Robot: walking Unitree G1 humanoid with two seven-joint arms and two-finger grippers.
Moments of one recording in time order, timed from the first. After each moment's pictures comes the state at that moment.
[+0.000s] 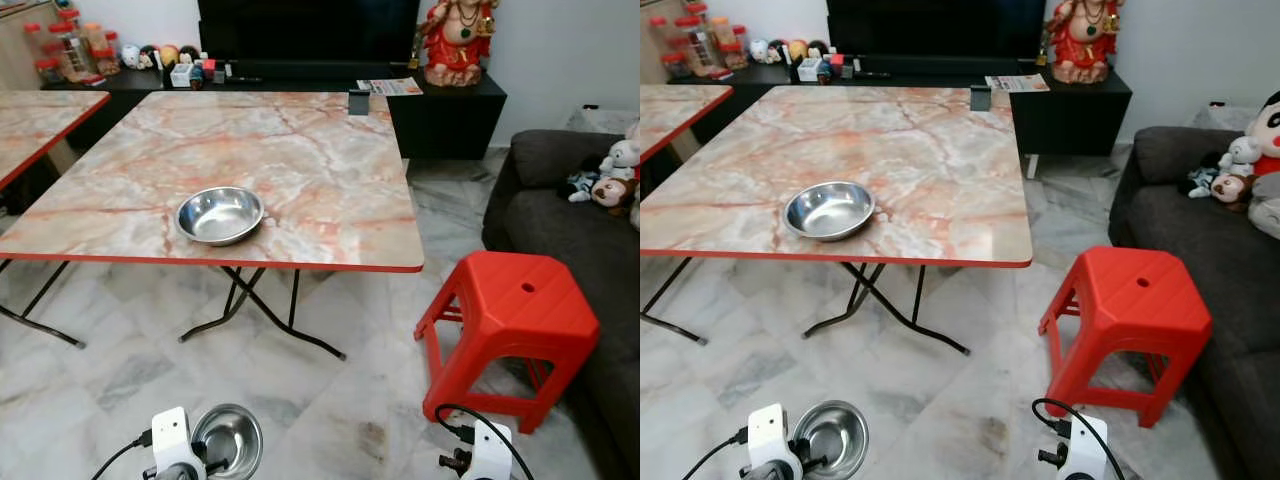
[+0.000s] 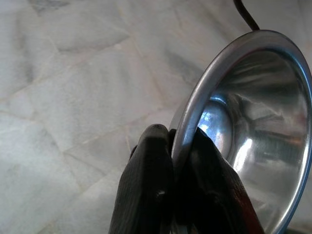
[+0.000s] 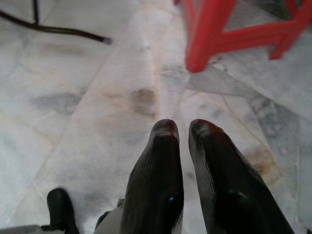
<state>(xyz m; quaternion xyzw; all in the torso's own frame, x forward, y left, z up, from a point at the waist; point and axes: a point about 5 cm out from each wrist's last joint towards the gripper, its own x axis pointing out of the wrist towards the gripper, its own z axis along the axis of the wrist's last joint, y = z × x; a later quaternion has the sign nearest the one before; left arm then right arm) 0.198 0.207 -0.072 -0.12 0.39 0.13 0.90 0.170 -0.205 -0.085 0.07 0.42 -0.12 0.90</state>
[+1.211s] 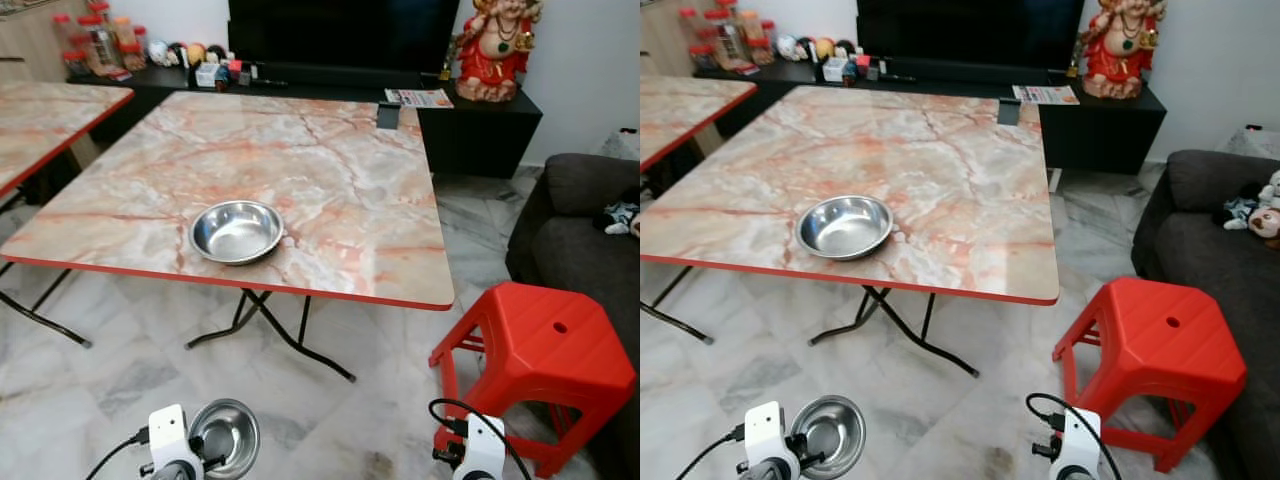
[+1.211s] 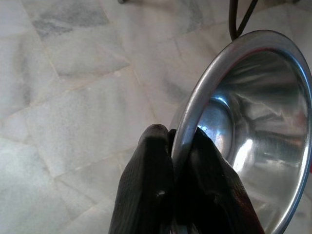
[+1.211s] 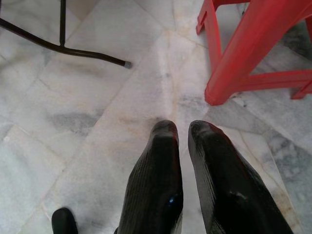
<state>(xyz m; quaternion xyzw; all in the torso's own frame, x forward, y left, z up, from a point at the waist) 0.200 0.209 -0.069 -0.11 0.37 0.13 0.91 0.177 -0.202 -0.082 0.08 0.41 -0.11 0.90</state>
